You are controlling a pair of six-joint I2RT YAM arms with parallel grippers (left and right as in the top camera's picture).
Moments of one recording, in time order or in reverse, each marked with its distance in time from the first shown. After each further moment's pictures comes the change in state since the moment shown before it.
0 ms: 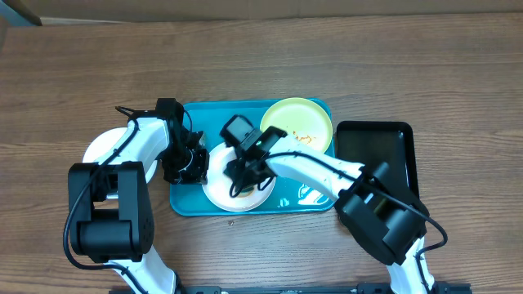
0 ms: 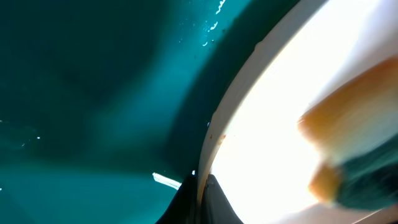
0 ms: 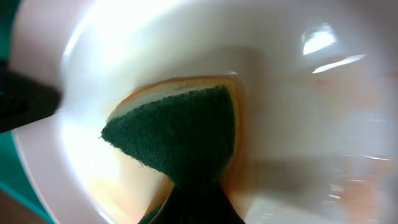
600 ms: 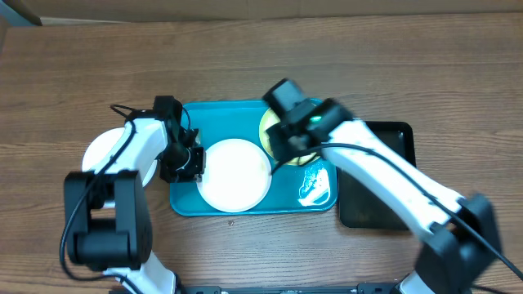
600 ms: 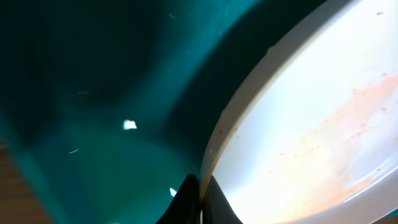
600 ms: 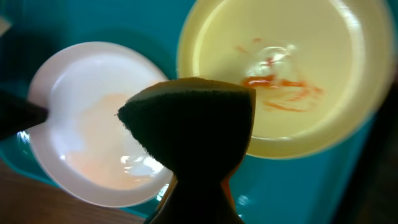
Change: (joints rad) left arm 0.000 -0.063 0.000 -0.002 -0.080 -0.045; right arm -0.169 -0.347 0.014 -0.266 0.195 0.024
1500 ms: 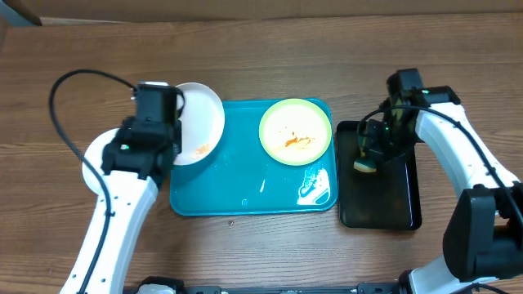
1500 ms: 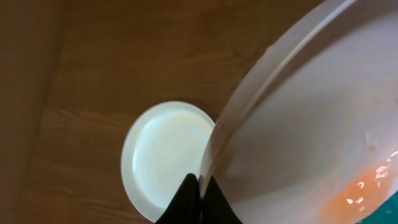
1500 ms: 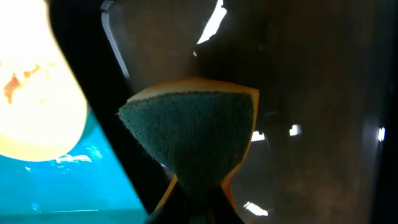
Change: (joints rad) left arm -0.165 -0.515 0.008 0.188 -0.717 -0.012; right arm -0.599 -0.014 -0.238 -0.101 -0.204 -0.095
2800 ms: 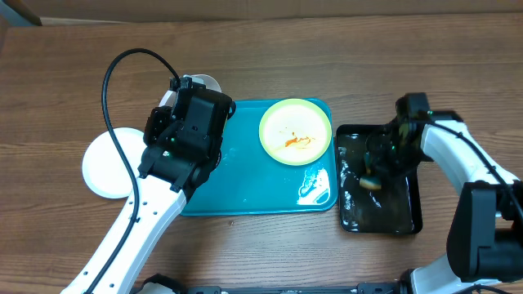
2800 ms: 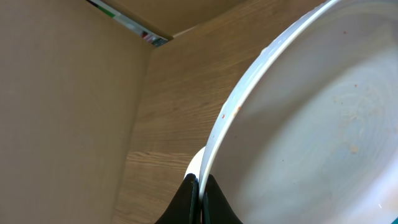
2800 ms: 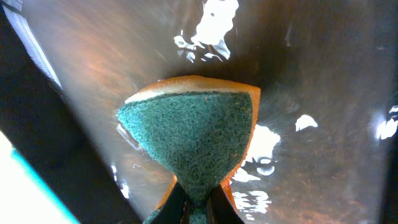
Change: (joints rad) left arm -0.245 0.007 0.000 0.090 -0.399 0.112; right arm -0.060 -0.008 -0.158 0.120 -0.009 -0.039
